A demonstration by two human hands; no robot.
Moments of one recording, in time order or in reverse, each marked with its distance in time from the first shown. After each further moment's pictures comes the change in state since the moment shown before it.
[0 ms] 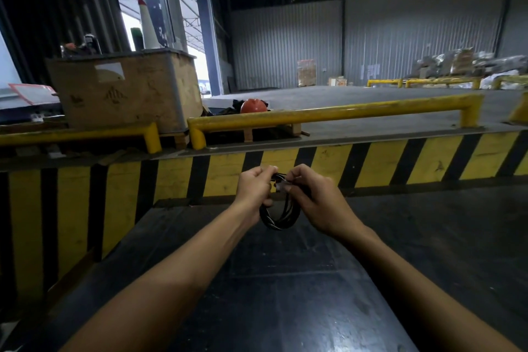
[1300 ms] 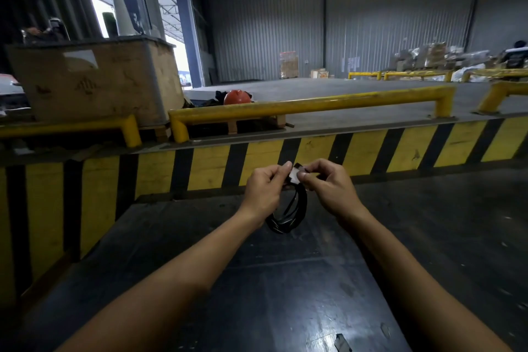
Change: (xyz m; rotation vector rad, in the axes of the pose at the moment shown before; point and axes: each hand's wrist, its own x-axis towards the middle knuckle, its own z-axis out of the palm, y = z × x) left_hand -0.022 -0.019 0.019 0.185 -0.255 0.408; right_hand -0.005 0.034 -0.015 0.174 0.210 0.283
